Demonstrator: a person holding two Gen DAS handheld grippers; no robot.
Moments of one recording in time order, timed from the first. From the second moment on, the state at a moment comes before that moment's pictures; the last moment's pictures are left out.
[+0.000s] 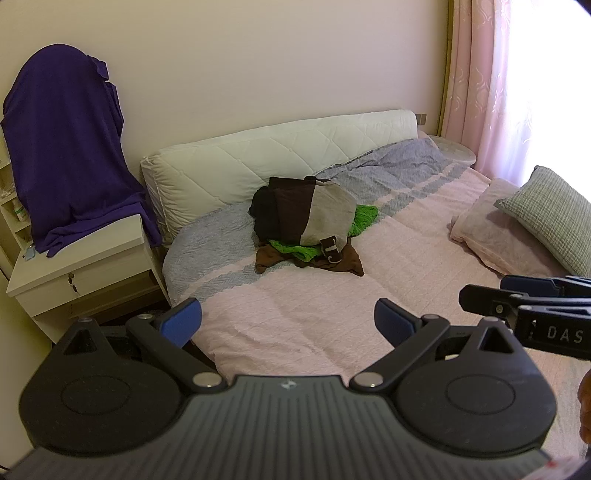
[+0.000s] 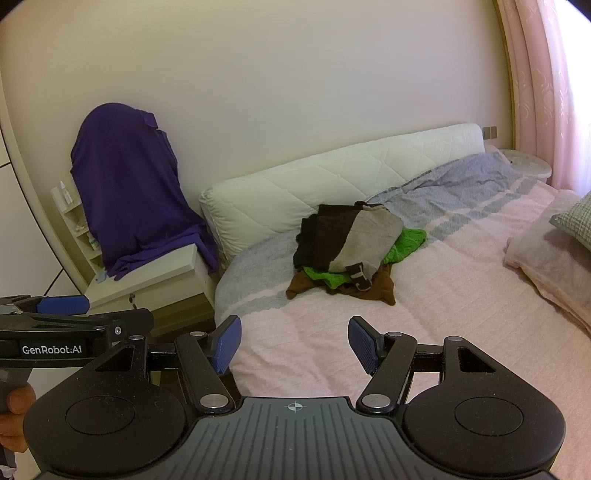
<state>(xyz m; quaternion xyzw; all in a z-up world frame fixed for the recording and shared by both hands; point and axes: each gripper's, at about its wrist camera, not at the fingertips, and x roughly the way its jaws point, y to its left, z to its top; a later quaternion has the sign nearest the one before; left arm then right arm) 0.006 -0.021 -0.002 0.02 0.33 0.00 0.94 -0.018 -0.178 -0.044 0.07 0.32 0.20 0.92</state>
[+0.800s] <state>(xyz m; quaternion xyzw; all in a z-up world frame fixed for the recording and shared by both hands) 0.019 -0.040 -0.004 0.03 0.34 -0.01 0.94 -0.007 -0.194 -0.048 0.08 0.32 0.20 0.92</state>
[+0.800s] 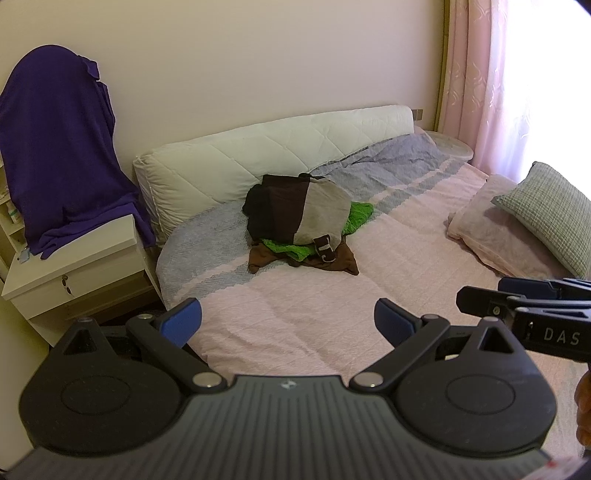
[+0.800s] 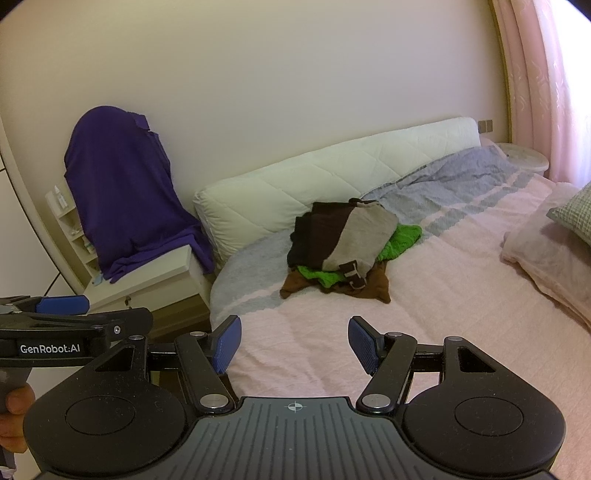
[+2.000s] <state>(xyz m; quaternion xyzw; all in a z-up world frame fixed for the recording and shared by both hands) 0.147 -0.039 -0.034 0.05 0.37 -0.07 0.92 0.092 -0.187 -0.076 0.10 0.35 0.12 0.92</state>
